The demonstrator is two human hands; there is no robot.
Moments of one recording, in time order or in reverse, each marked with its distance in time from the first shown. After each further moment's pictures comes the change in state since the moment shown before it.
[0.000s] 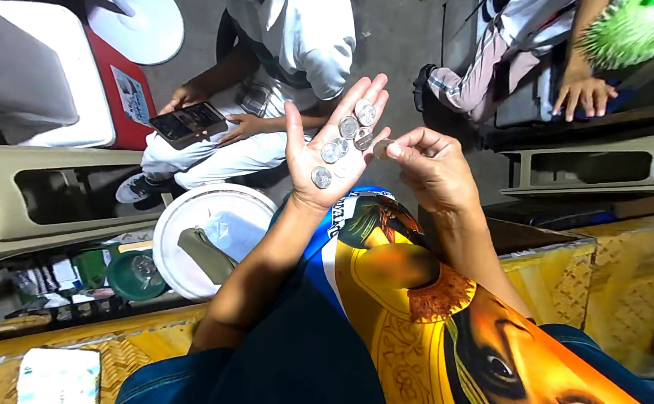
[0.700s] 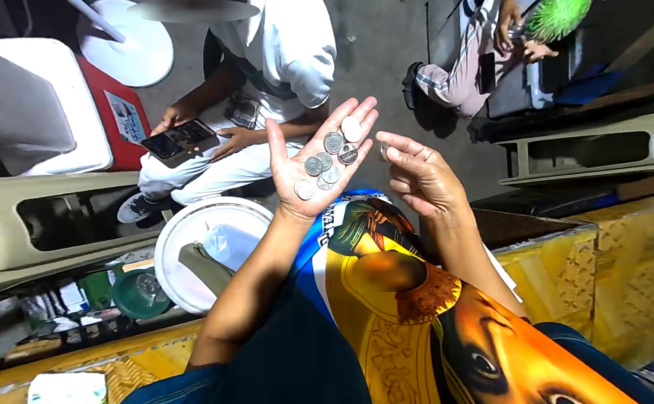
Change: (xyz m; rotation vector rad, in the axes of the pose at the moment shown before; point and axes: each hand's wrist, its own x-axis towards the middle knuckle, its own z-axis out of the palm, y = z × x) left_hand -0.001 -0.001 -0.001 -0.067 0.015 -0.111; right_hand -0.003 0.007 -0.023 0.299 -0.007 0.195
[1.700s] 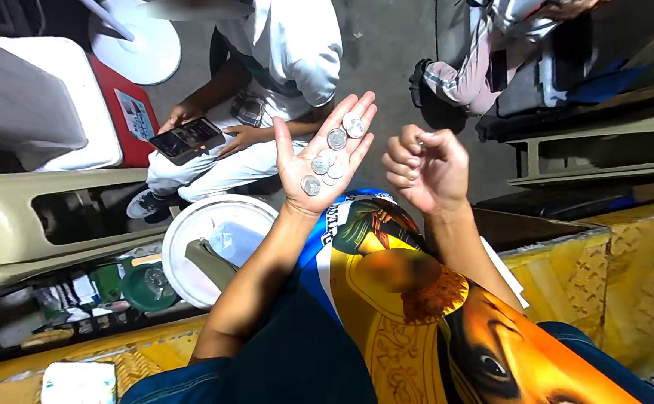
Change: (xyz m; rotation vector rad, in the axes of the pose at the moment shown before) left_hand 0.004 -0.001 -0.007 0.005 0.003 0.043; right_hand 0.017 0.007 -0.003 0.220 -0.351 -0.143
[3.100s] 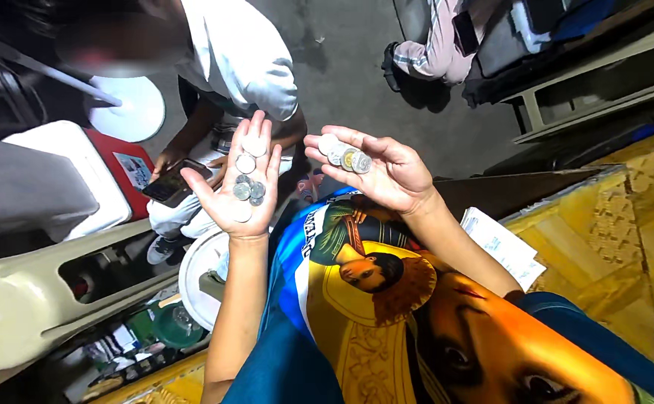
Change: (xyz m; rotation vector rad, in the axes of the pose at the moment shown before) left_hand -0.019 0.029 -0.012 0.321 0.031 0.175; right_hand -0.021 0.001 -0.016 0.464 -0.101 0.059
